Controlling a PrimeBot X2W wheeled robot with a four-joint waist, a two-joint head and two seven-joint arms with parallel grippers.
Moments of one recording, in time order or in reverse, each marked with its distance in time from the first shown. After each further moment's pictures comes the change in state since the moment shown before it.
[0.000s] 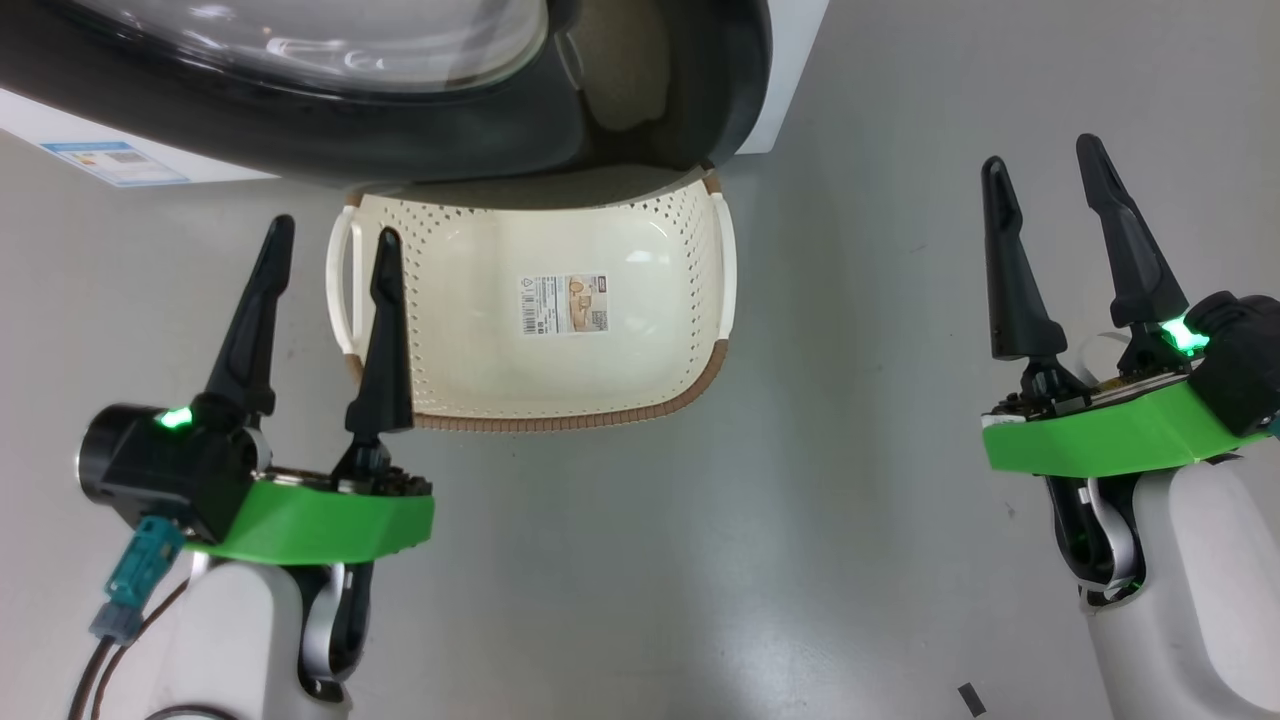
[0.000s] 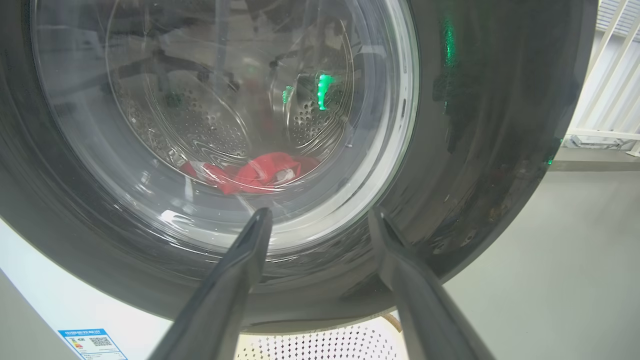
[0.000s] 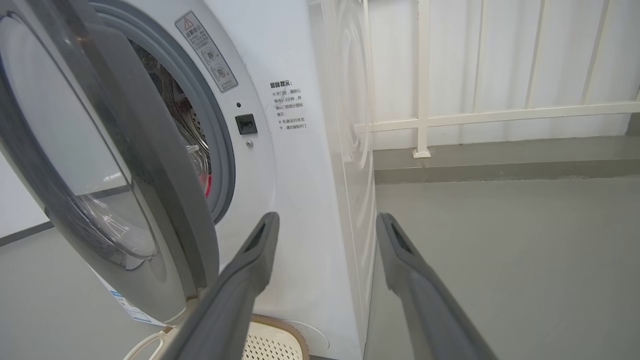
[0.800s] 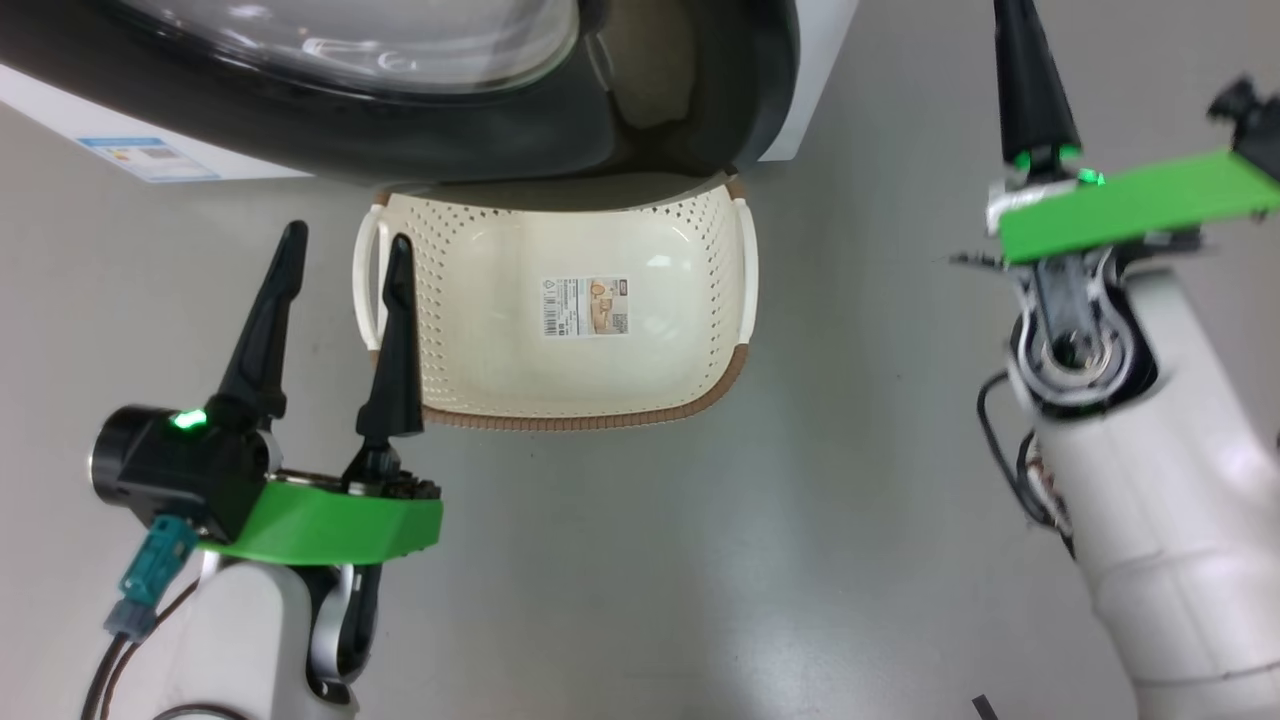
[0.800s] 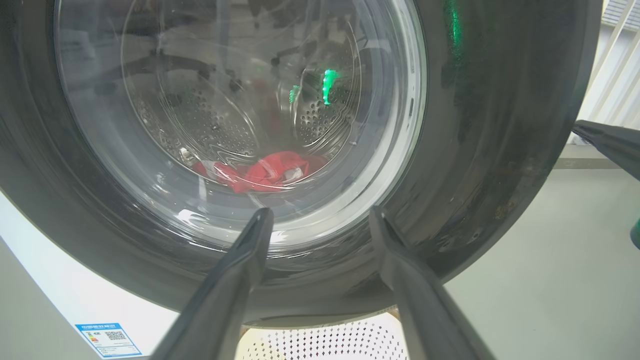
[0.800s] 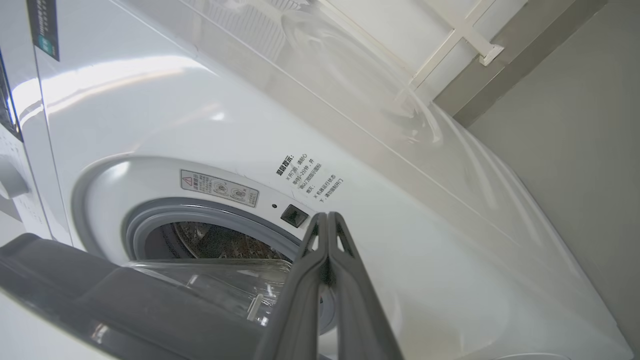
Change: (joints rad) left arm 0.000 0.000 -0.012 0.013 0.000 0.000 0.000; right arm -0.360 -0.005 0.143 0.282 0.871 0.000 0.064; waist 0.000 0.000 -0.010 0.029
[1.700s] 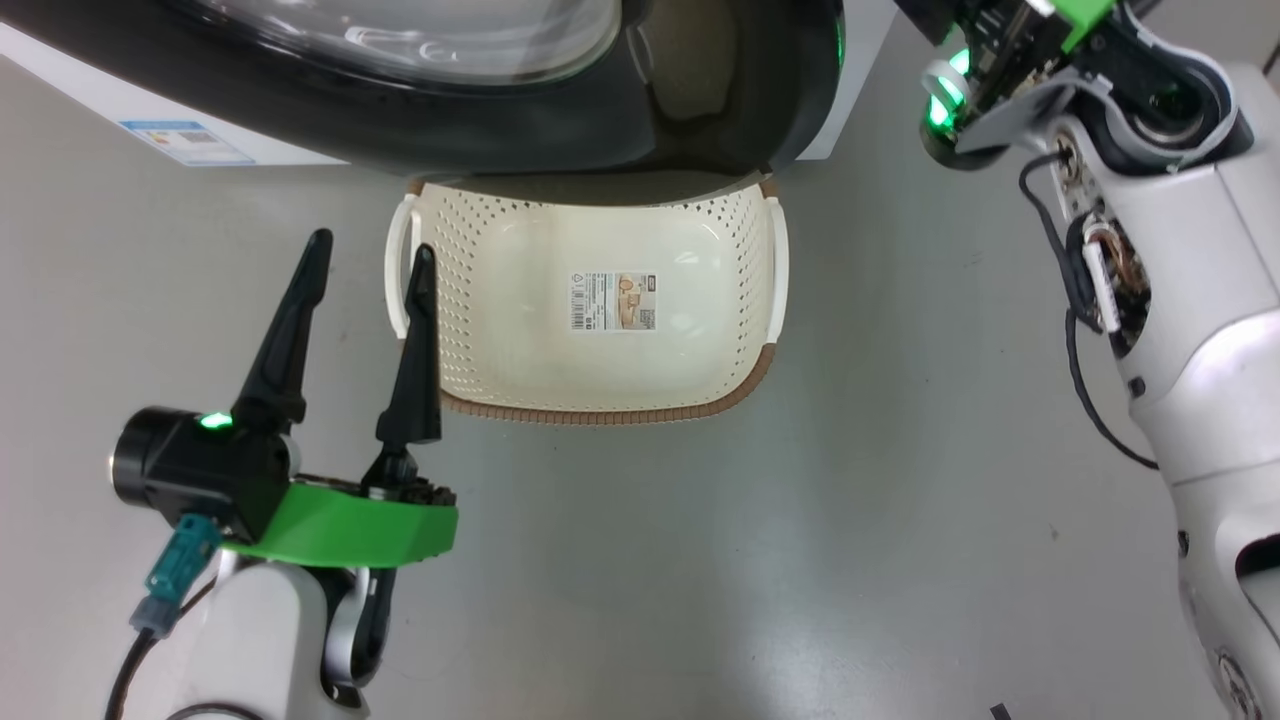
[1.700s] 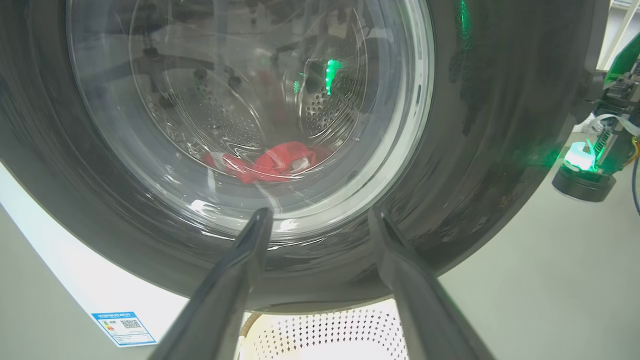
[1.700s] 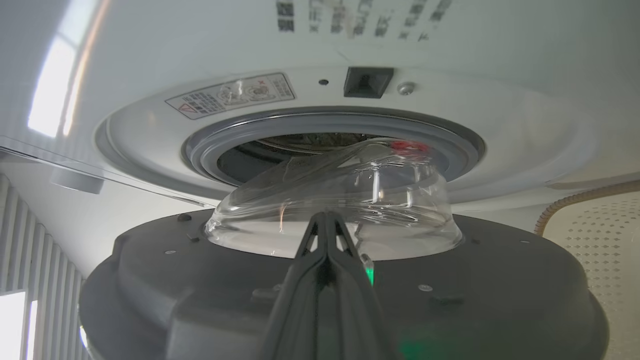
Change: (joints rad) left arm 0.000 0.000 -0.024 0.016 0.008 0.001 0.000; right arm -0.410 -0.022 0.043 0.425 0.640 0.000 0.788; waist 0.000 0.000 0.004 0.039
